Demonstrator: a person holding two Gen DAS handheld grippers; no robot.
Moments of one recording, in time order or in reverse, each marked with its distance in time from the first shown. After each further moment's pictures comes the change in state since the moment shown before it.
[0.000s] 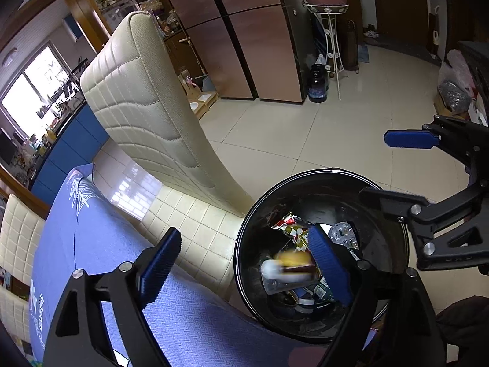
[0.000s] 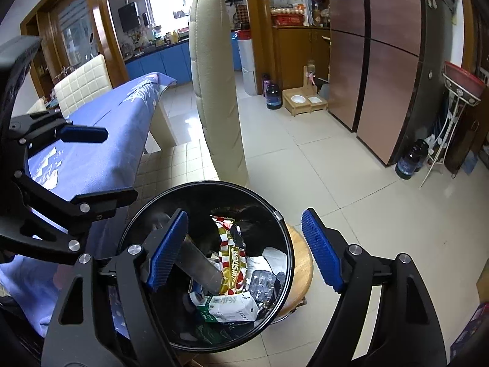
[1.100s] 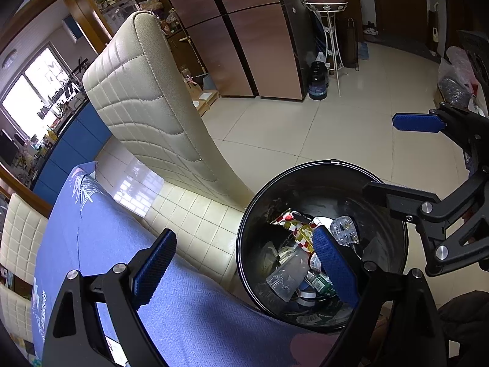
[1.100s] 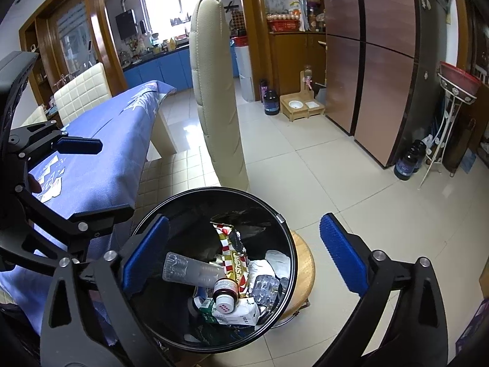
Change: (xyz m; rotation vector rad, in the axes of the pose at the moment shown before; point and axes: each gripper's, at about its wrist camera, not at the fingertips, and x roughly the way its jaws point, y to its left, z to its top) left arm -0.005 -0.001 -0.006 0.005 0.009 0.010; right arm -0.009 0.002 0.001 0.029 -0.034 -0.008
